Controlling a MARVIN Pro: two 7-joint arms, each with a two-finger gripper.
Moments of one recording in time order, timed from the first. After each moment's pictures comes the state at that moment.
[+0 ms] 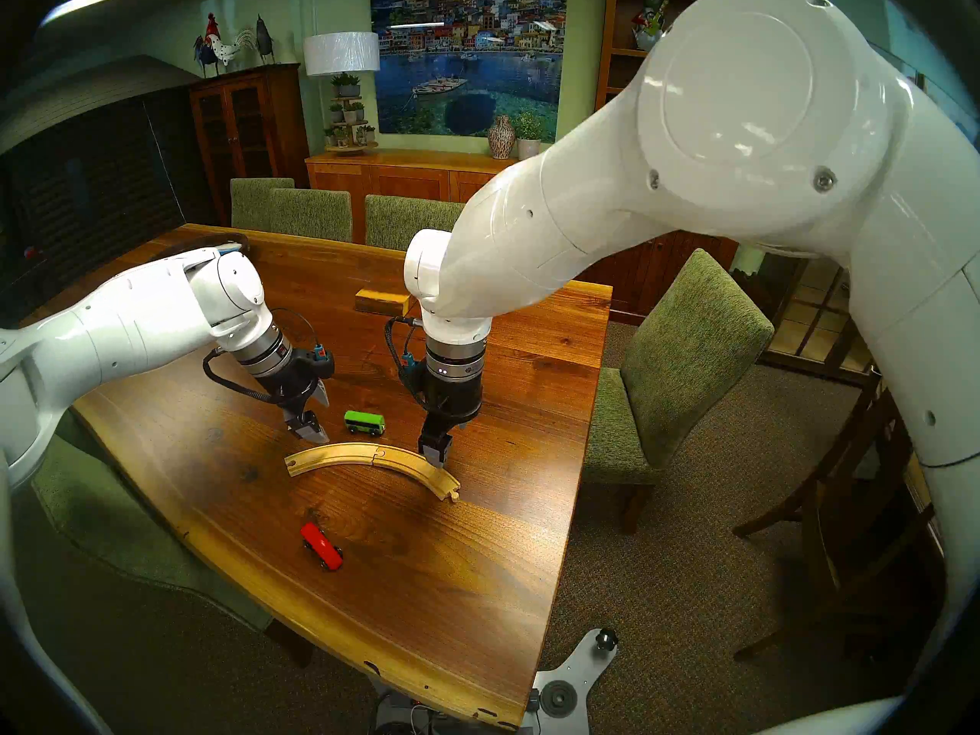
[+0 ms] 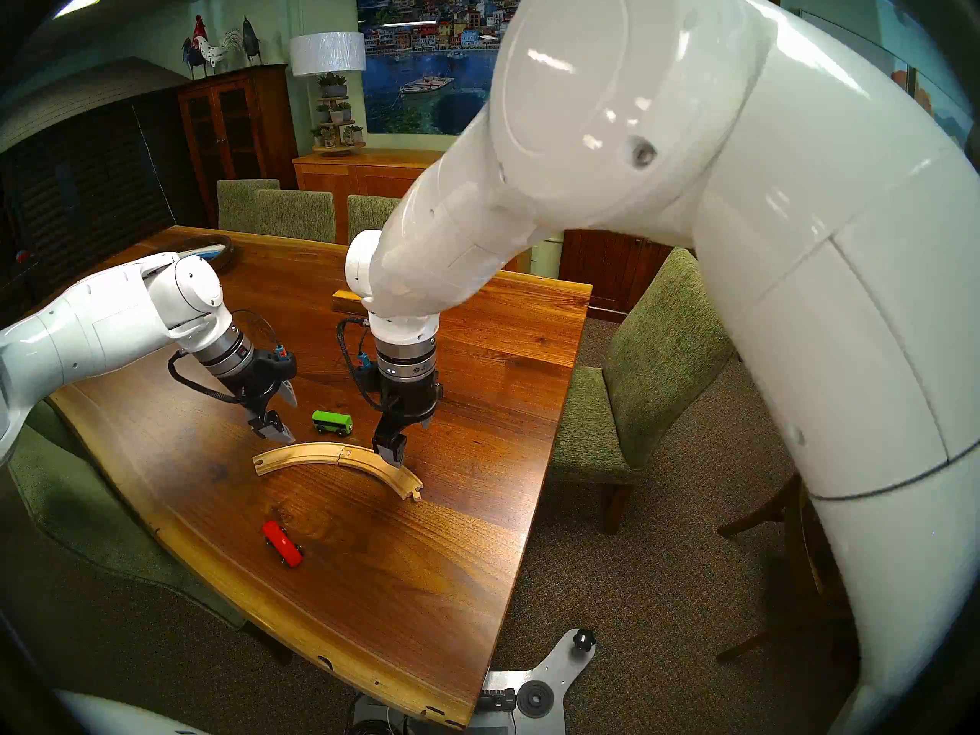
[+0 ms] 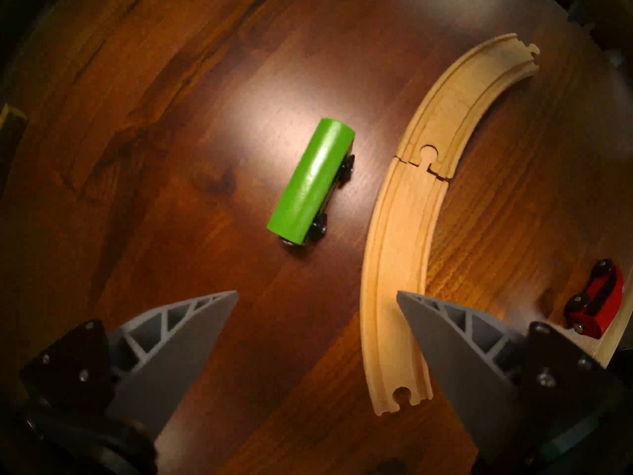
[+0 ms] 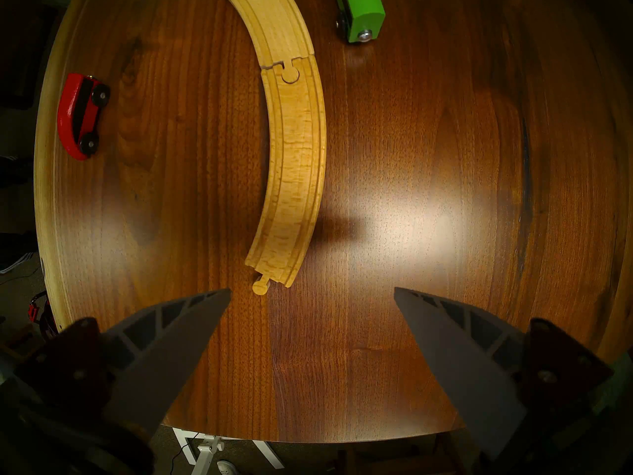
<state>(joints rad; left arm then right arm) 0.18 -0.69 0.05 -1.08 -0.37 0.35 -1.13 0.47 -1.89 -1.16 -1.12 2.09 0.70 0.61</state>
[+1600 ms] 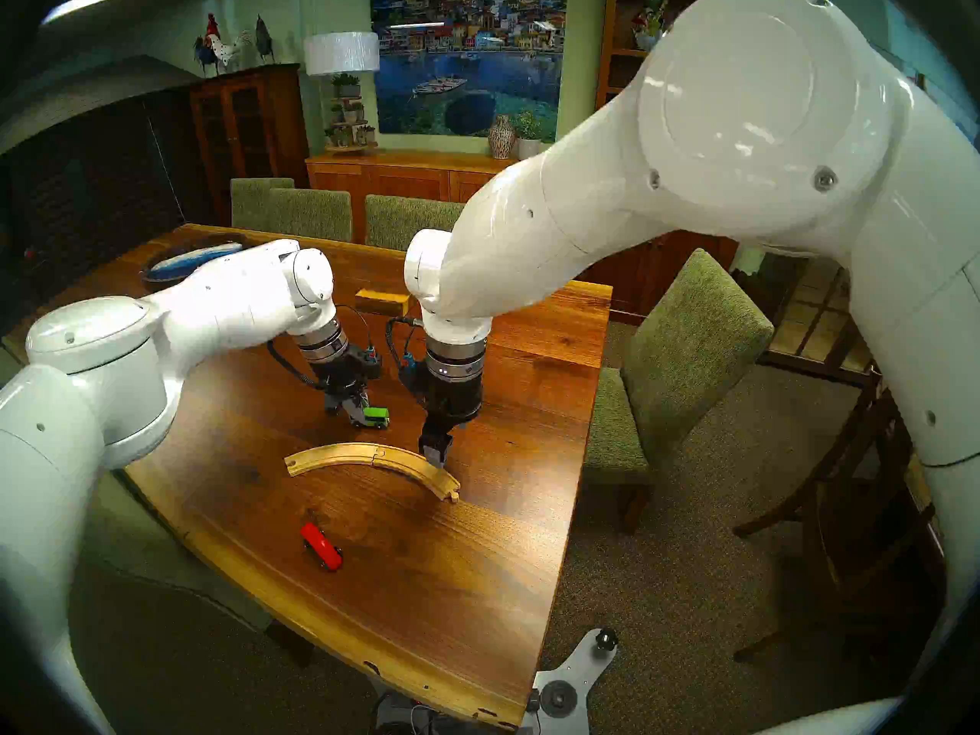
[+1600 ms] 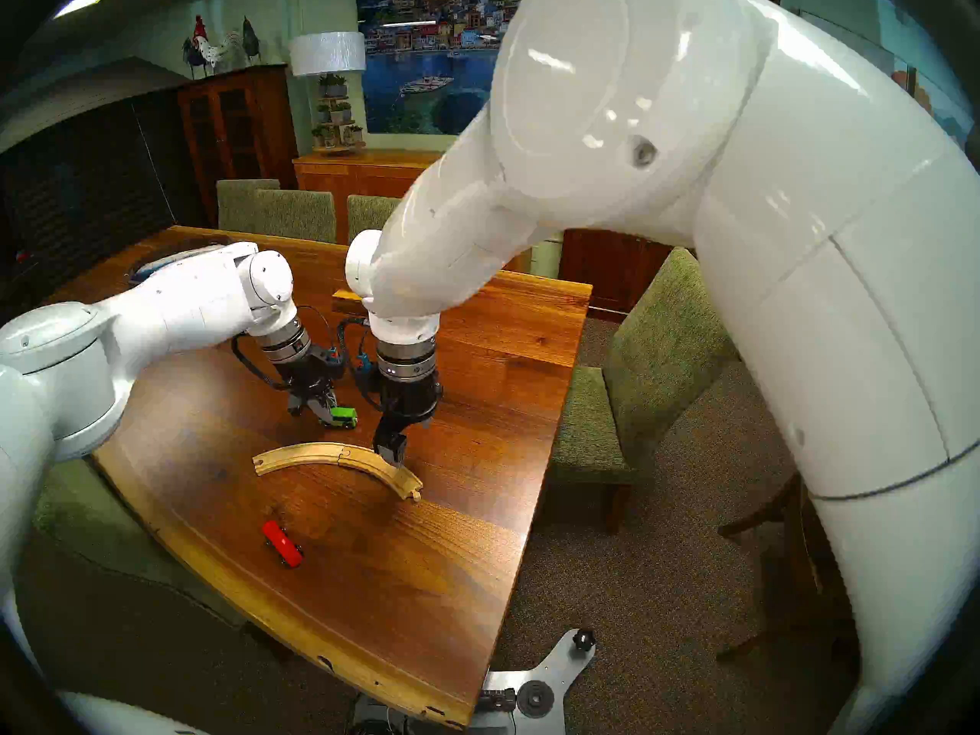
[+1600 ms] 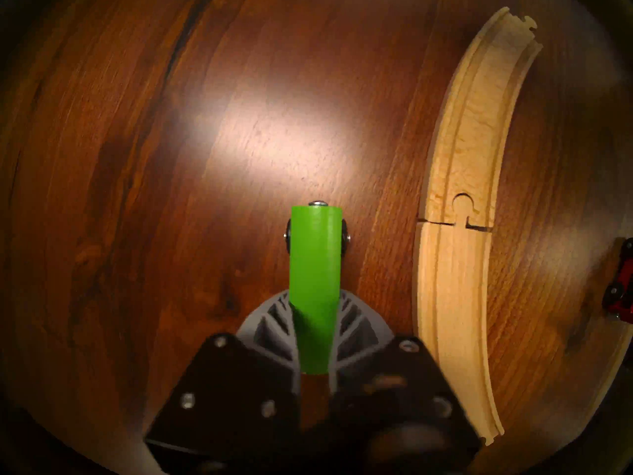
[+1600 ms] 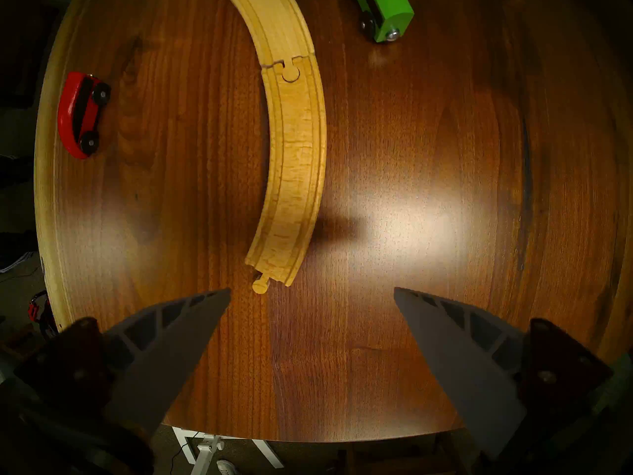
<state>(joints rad) 0.20 -1.06 0.07 -0.64 -0.24 0.06 -1.29 0.47 -1.89 -1.16 -1.12 2.08 0.70 0.62</state>
